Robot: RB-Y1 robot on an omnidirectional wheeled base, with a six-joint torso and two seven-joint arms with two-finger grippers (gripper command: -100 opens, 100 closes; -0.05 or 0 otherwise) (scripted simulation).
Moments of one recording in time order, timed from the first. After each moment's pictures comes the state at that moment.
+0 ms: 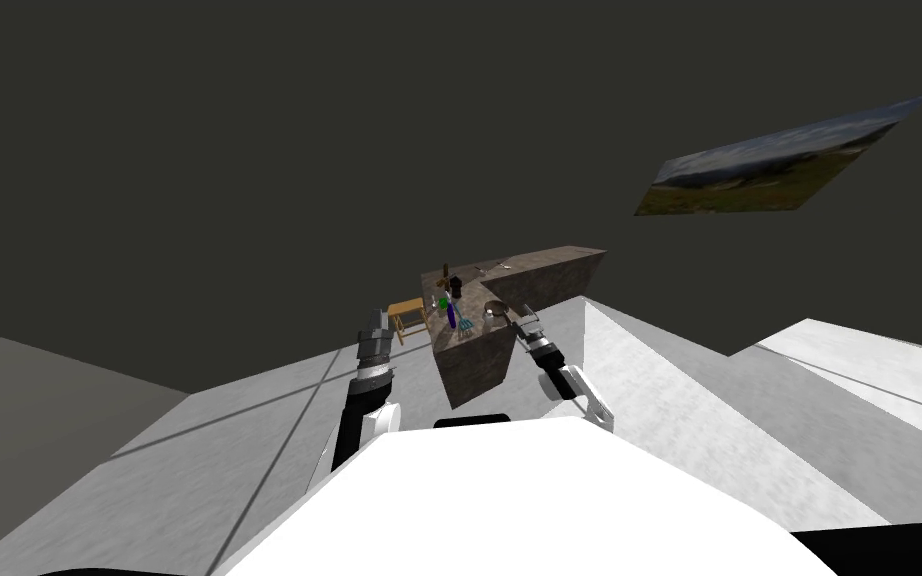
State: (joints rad) left arm 0.51 0.01 -0.05 -2.23 -0.03 -0.46 -0.10; right arm 0.22 -0.13 -0.07 -1.78 0.63 -0.49 0.83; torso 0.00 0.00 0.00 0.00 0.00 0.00
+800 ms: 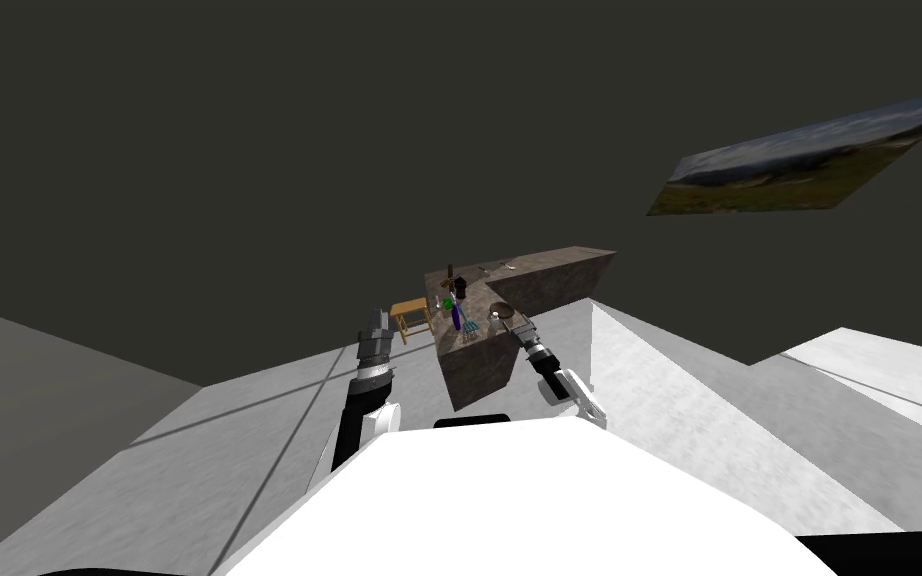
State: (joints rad) left arm 0.51 0.01 -0.05 -2.23 -0.03 -0.46 -0.10; right arm 0.18 -0.12 -0.10 -1.57 0.68 -0.49 0.95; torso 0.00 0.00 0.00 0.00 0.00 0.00
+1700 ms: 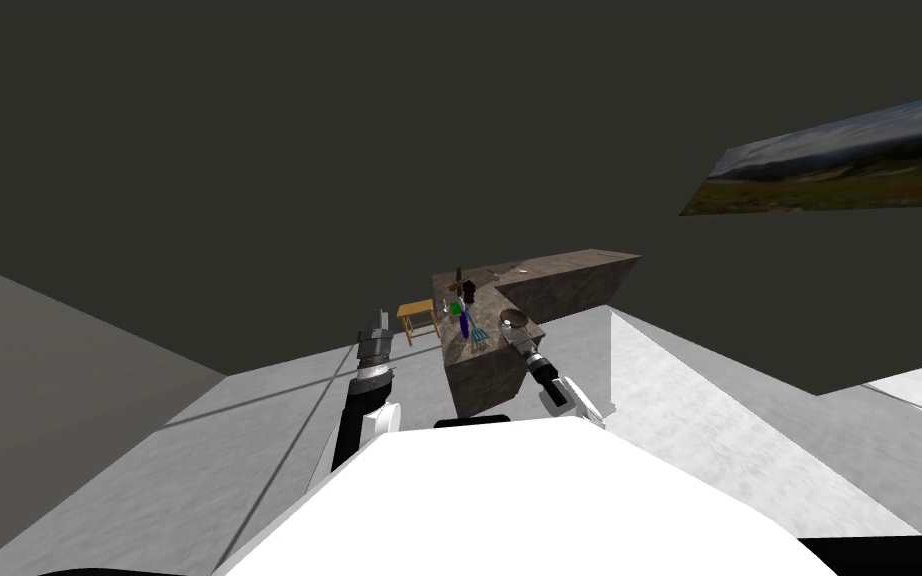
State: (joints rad) left arm 0.51 0.01 -0.05 -2.23 -0.03 -0.46 -0.10; right arm 0.15 -0.13 -0.11 -1.37 0.73 -0.49 1.04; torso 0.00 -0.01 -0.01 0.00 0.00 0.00
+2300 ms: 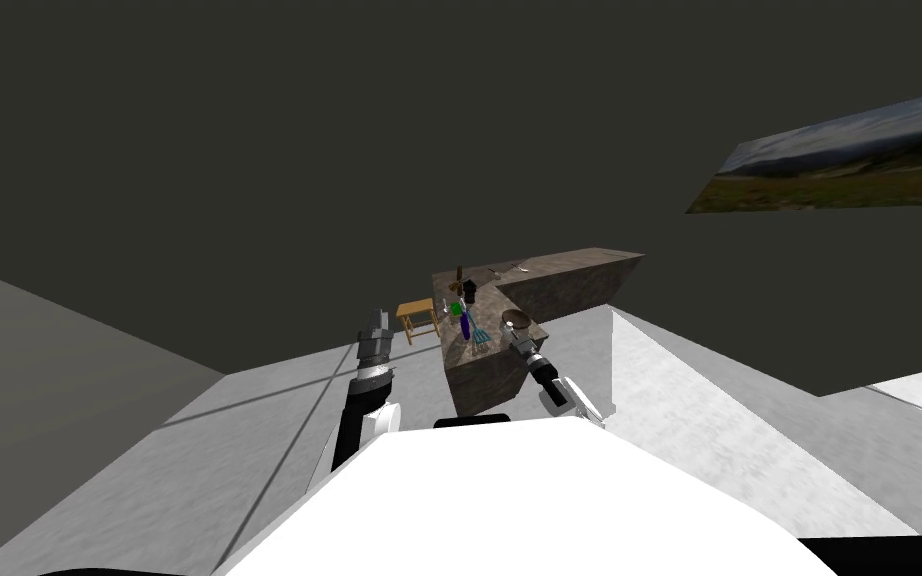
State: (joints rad) left arm 0.51 0.01 -0.05 -2.23 -0.03 -0.46 -0.10; right arm 0.15 -0.13 -0.10 -1.37 0.73 -0.49 1.04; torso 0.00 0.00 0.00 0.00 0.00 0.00
